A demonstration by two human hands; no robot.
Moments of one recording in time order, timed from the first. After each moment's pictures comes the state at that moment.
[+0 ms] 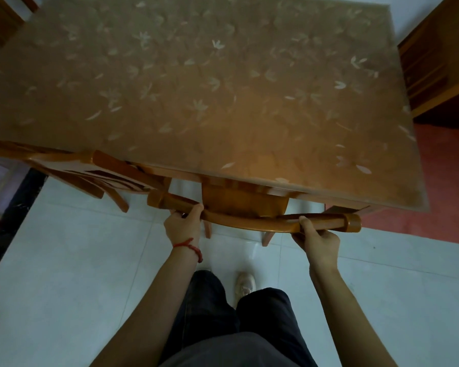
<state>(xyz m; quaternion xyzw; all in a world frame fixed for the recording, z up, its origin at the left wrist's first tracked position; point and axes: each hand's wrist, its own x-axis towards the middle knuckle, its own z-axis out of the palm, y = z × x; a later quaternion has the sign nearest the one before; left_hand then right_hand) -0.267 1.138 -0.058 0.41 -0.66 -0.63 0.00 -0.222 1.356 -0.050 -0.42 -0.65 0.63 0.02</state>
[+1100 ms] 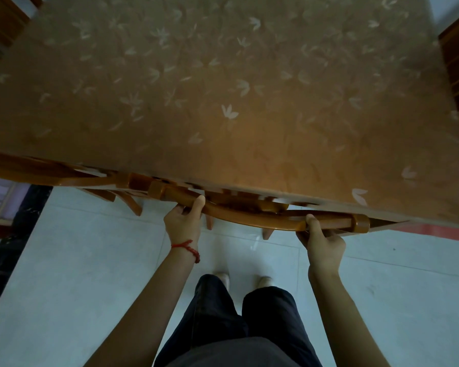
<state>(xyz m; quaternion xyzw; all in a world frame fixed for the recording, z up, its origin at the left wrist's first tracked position) -0.333 1.043 -0.055 0.35 -0.69 -0.64 0.01 -0.286 1.245 -0.028 -0.48 -0.60 0.64 0.07</state>
